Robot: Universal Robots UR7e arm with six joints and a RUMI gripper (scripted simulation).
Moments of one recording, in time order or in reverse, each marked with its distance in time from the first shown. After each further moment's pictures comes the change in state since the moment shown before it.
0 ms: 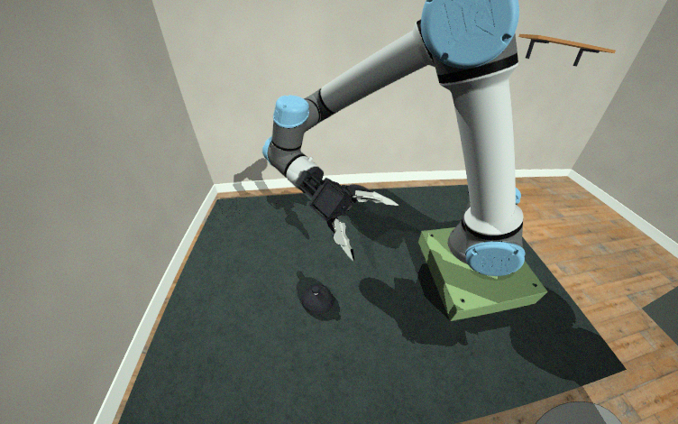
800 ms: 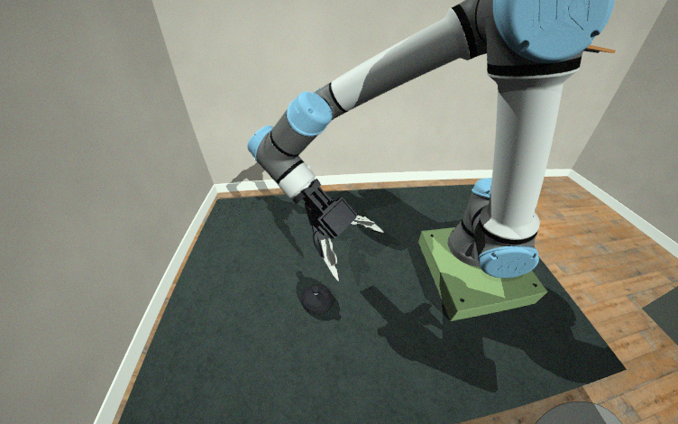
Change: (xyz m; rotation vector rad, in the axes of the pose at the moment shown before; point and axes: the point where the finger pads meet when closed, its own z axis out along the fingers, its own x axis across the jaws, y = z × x) arm -0.070 -0.023 0.003 0.475 -0.119 -0.574
